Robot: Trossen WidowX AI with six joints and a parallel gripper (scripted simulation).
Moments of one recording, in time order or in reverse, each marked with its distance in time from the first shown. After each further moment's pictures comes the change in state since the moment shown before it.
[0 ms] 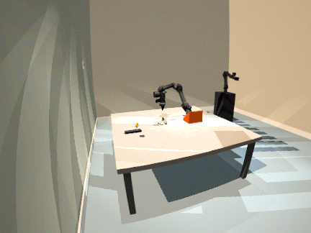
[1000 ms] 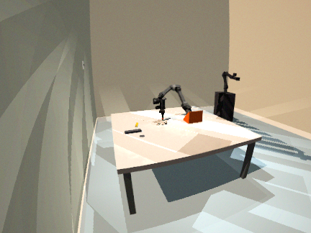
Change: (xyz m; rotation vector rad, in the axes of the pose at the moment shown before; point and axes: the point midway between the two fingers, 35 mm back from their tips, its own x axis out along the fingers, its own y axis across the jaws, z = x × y) arm 0.071 0.020 0.000 0.008 0.004 0.004
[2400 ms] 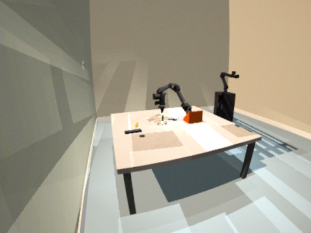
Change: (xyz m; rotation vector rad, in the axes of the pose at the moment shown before) arm -0.060 0.048 0.002 0.009 -0.014 0.018
